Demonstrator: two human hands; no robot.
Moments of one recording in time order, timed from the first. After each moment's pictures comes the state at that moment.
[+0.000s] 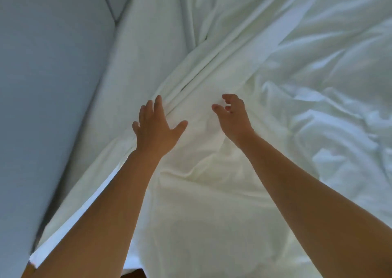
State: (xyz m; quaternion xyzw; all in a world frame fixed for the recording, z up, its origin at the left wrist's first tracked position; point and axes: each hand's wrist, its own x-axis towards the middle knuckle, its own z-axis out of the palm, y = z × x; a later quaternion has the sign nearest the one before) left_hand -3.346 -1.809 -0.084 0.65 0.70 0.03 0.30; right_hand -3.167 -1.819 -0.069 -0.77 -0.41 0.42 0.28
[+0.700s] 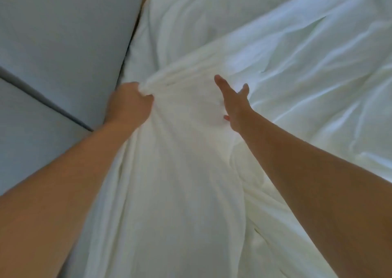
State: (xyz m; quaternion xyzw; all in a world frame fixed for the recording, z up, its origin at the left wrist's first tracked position) left_hand -3.267 -1.526 -0.021 0.68 0.68 0.20 0.19; right_hand -3.066 -1.565 -0.070 -0.70 -0.15 0.51 0.48
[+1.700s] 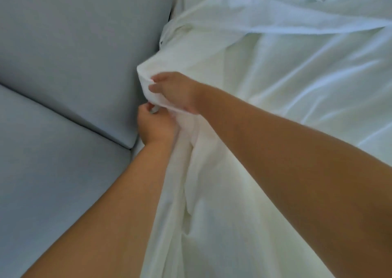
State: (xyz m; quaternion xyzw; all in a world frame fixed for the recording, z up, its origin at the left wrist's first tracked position) left_hand -3.308 -1.456 -0.102 0.41 0.75 0.40 0.35; right_hand -3.230 -1.417 -0.058 -0.56 -0.46 0.60 0.33
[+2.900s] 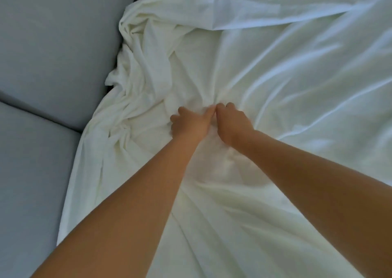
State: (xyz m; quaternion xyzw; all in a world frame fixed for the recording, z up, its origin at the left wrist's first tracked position) left_hand -3.197 -1.512 -0.135 0.56 0.74 0.02 0.37; right_hand -3.106 -1.544 -0.146 -0.77 -0.59 0.24 0.03
